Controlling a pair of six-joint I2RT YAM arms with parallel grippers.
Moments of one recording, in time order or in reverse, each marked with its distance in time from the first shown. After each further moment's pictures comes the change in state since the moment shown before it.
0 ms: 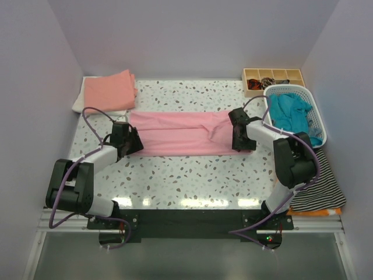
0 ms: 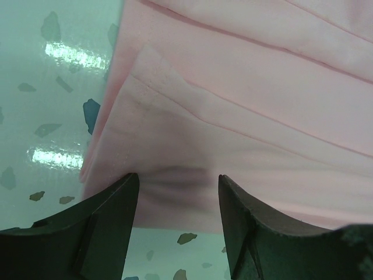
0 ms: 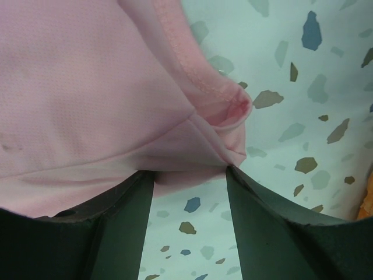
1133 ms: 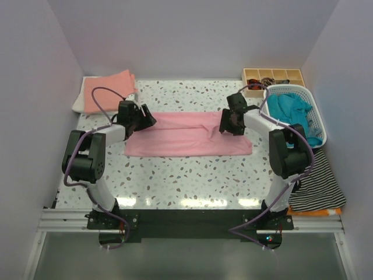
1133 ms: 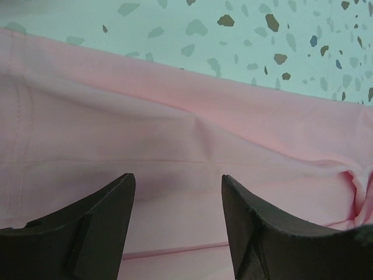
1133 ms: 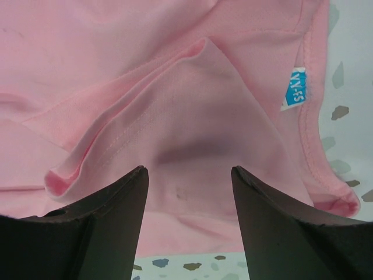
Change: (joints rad) left arm -0.001 0.341 0.341 0.228 0.221 -0.011; right arm -0.021 0.107 0.204 0.128 -0.272 0.041
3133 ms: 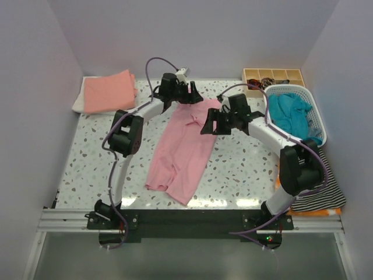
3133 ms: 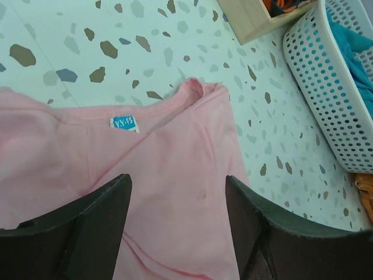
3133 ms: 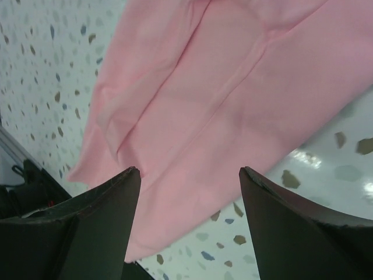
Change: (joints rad) left arm -0.257 0.596 0.905 -0.103 0.319 0.074; right arm 0.035 -0.198 -0.094 0.173 -0.547 -0.080
